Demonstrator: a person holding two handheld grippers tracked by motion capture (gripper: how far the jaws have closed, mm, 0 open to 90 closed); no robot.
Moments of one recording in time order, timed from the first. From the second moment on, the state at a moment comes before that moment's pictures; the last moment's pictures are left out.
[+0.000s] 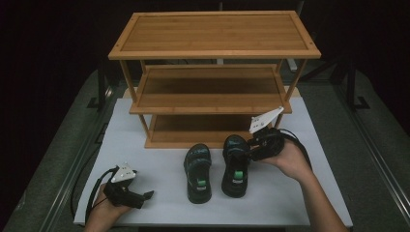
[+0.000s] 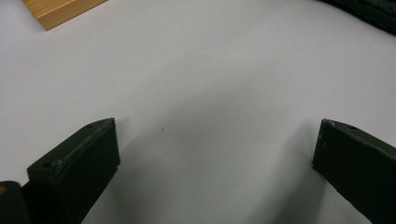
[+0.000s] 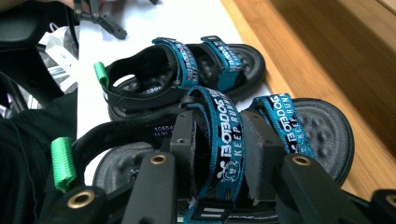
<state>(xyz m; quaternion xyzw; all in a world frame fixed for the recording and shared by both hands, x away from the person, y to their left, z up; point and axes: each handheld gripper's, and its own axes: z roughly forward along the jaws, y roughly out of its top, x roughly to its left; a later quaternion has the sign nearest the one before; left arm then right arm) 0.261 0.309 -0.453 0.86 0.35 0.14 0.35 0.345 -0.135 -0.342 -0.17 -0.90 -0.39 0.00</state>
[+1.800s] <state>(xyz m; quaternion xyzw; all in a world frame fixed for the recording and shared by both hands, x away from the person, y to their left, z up) 0.261 0.309 -0.453 0.86 0.35 0.14 0.35 0.355 -0.107 -0.368 -0.18 -0.91 -0.38 0.01</state>
